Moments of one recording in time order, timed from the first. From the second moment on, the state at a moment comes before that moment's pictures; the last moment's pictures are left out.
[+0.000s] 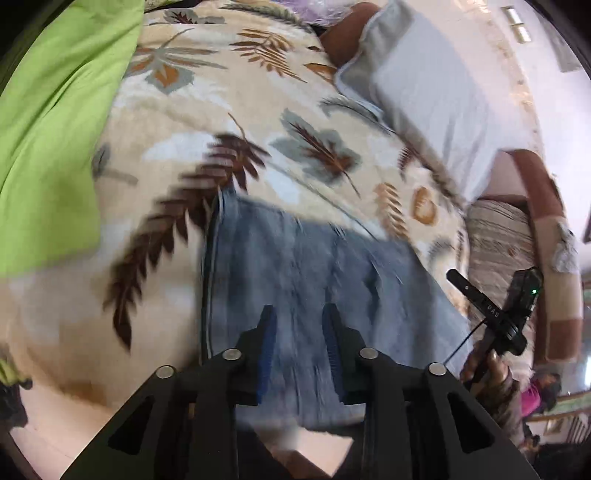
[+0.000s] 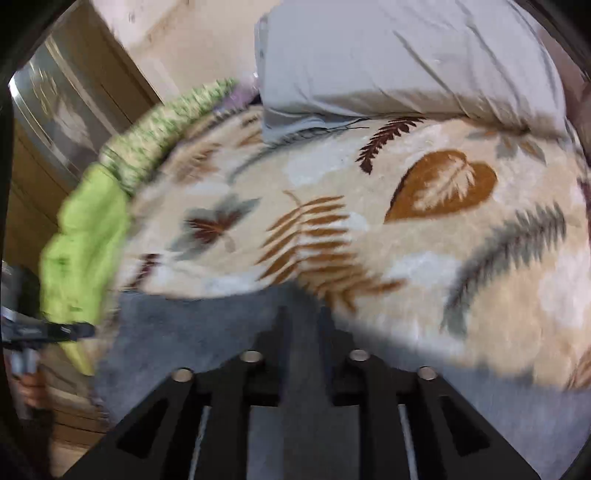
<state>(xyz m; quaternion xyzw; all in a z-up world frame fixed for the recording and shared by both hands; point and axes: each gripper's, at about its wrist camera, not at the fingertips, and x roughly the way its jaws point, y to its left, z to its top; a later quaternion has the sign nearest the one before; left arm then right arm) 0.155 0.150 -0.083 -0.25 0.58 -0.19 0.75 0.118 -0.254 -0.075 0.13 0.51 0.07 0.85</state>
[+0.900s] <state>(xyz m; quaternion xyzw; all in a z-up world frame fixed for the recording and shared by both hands) 0.056 0.042 -0.045 -0.09 0.57 -0.30 0.76 -0.126 -0.410 -0.074 0.33 0.36 -0.14 0.86</state>
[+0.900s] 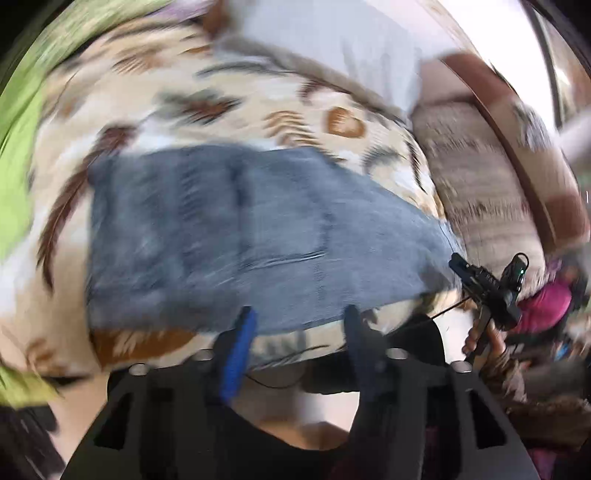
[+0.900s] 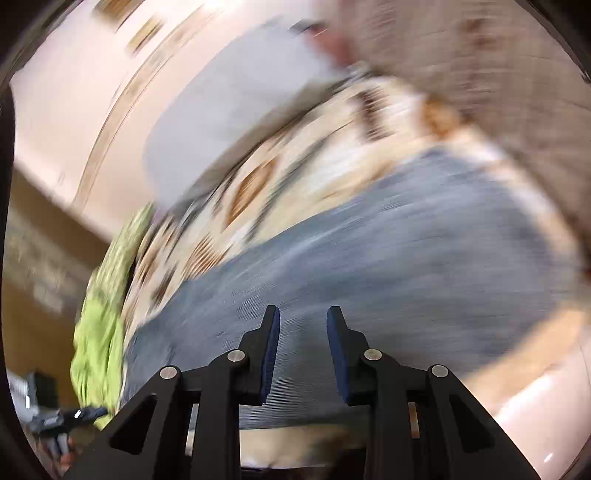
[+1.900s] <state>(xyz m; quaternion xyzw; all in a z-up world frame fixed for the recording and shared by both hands) 0.147 -0.415 -0.080 0.08 0.66 -0.36 0.66 -0.181 -0.441 -0.081 0.25 0.26 -0.13 0.92</state>
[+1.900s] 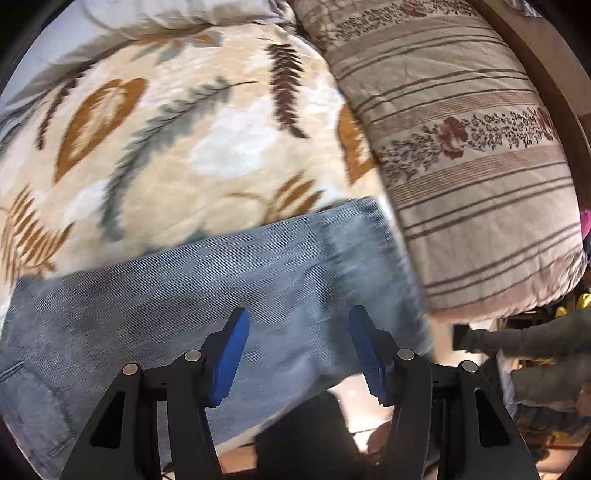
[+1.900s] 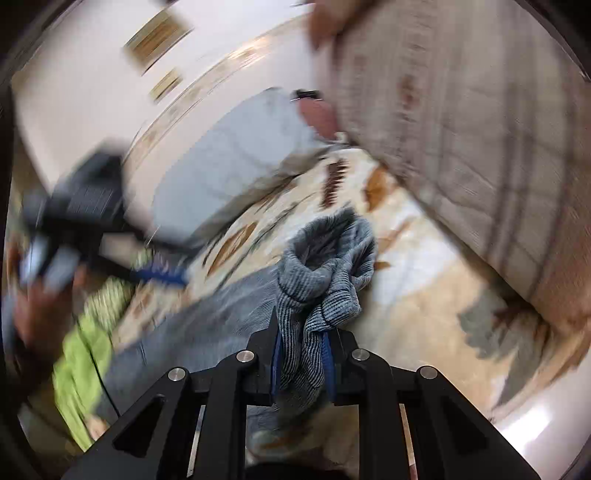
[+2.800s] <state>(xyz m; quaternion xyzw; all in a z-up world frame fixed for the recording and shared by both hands) 0.107 -0.525 -0.106 0.25 0.62 -0.32 0.67 -0.162 -0.412 -0.063 0.20 0.27 -0.11 0.94</state>
